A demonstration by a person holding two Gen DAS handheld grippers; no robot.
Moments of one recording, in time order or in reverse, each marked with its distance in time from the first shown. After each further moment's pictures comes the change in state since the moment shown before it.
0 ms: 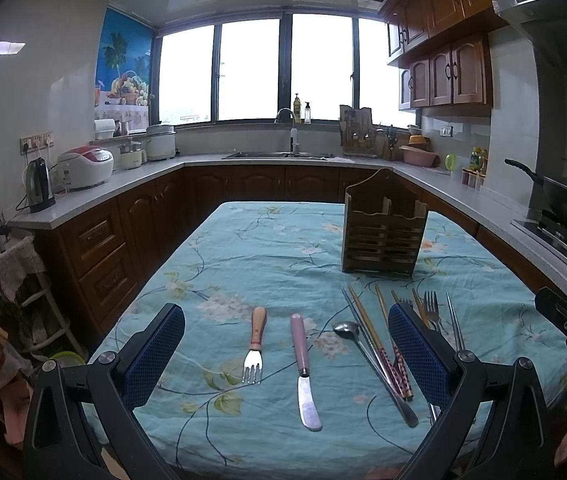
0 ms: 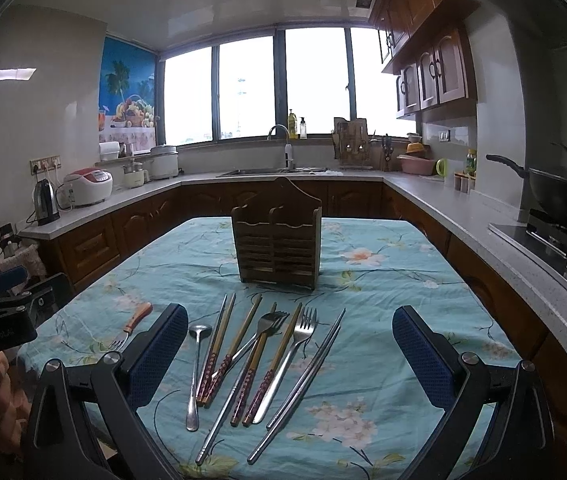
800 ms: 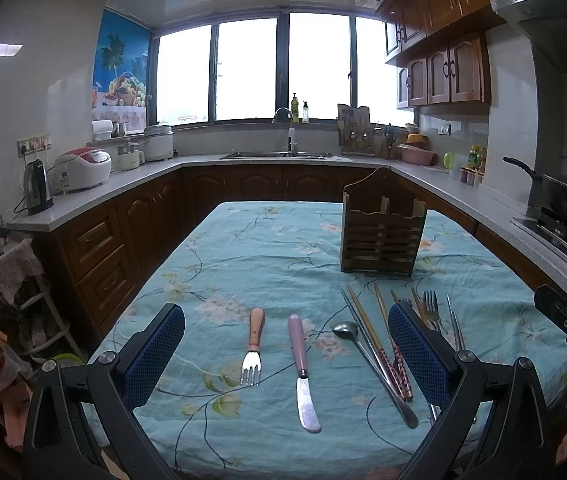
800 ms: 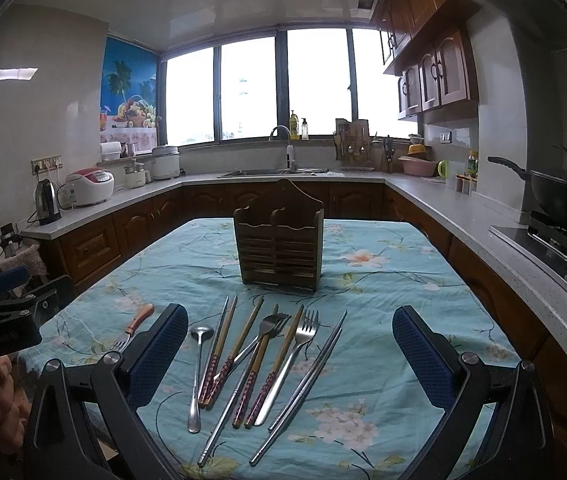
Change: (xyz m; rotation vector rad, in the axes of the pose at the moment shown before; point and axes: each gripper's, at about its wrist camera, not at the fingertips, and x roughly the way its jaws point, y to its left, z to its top) left arm 0.003 0.000 0.001 0.007 0.005 -0.003; right arm 0.000 0.002 0.001 -0.006 0.002 0.003
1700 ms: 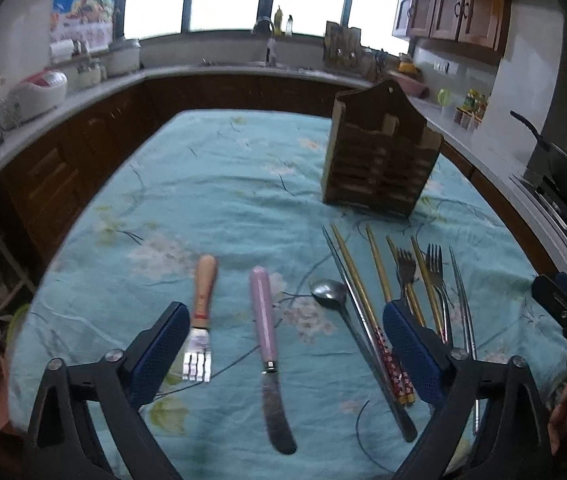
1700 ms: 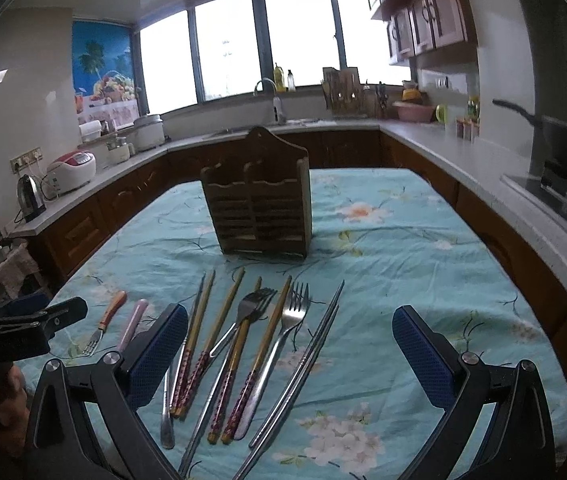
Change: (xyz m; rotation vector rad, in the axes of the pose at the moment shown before) left arm 0.119 0.002 0.032 -0.060 0.366 -0.129; right arm 0.078 -0.030 -0.002 0.100 0.205 -0.002
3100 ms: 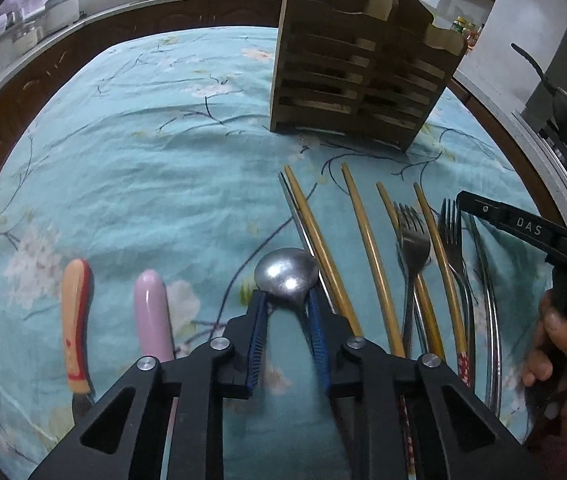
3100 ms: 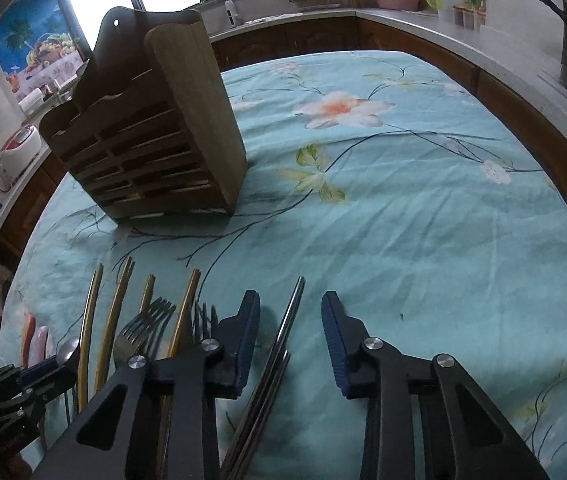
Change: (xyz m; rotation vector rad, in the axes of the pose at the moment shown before) left arm 0.154 -0.031 0.034 0.083 0.273 -0.070; right arm 0.175 -0.063 0.023 0.135 0.376 -0.018
